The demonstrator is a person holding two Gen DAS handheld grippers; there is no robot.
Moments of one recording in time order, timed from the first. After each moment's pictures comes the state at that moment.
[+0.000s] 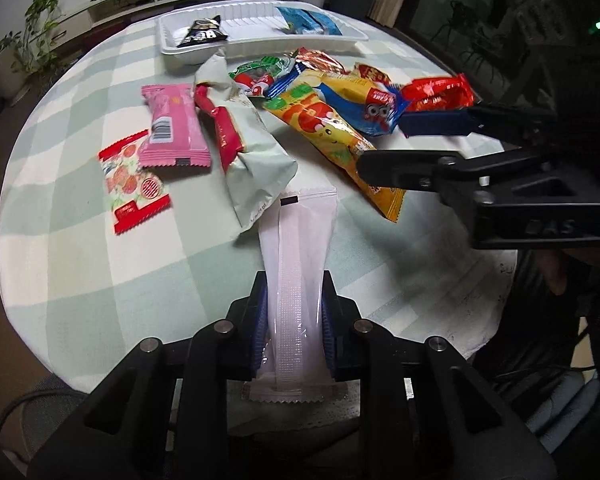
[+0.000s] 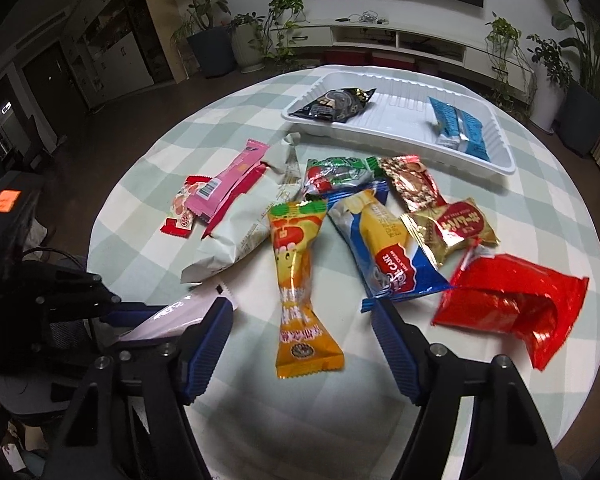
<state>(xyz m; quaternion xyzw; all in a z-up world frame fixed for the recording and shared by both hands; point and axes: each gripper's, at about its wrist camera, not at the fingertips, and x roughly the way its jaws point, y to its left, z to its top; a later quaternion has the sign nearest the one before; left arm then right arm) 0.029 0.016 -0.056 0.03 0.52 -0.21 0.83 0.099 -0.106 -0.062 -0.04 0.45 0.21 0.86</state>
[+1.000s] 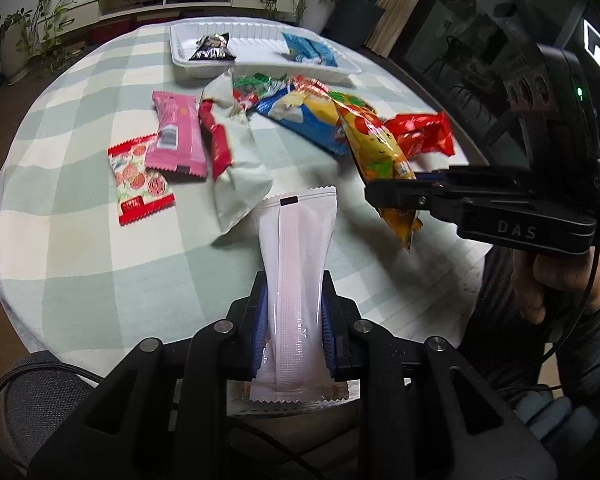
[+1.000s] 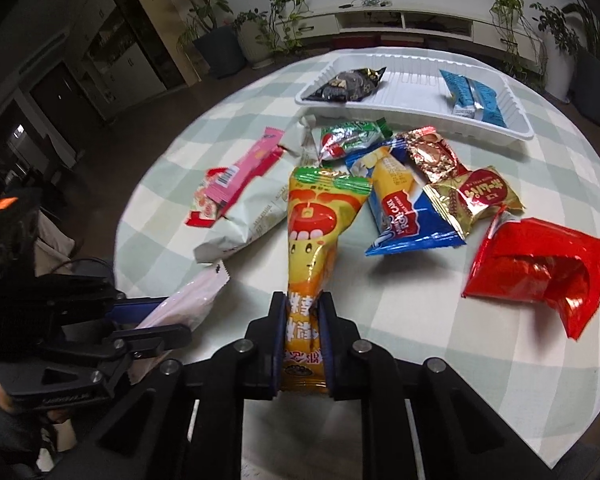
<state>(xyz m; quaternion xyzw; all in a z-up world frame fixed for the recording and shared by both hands) 0.016 0.033 -0.036 -0.03 0.49 -0.23 0.84 0.082 -0.124 -0.058 0.04 0.47 0.26 0.85</state>
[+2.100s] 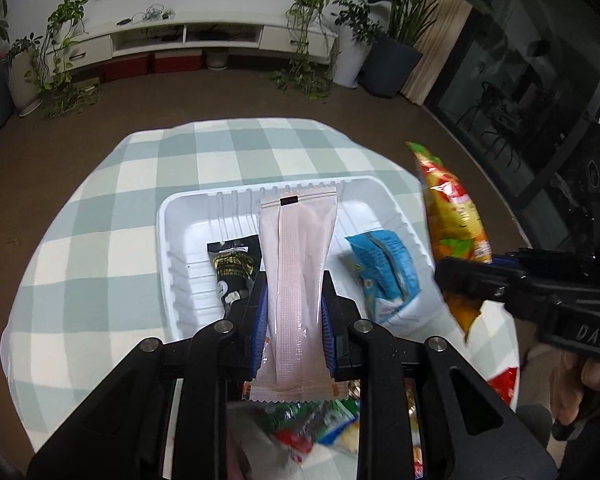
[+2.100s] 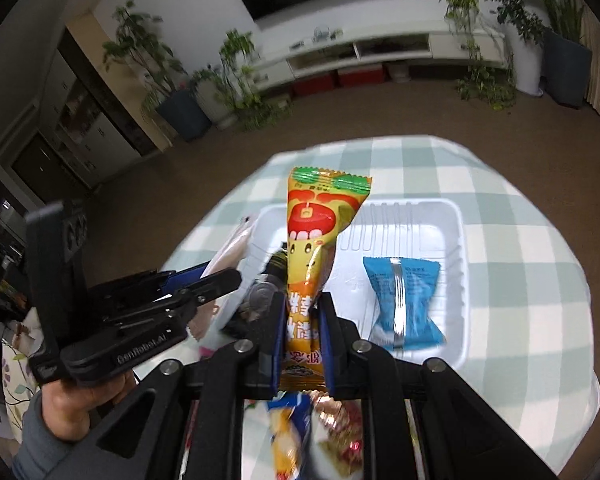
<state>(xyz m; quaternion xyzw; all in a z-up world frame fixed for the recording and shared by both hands) 0.347 -0.010 0.044 -0.04 0.46 -0.17 0.87 0.313 -0.174 0.032 0.10 0.46 0.20 0.86</state>
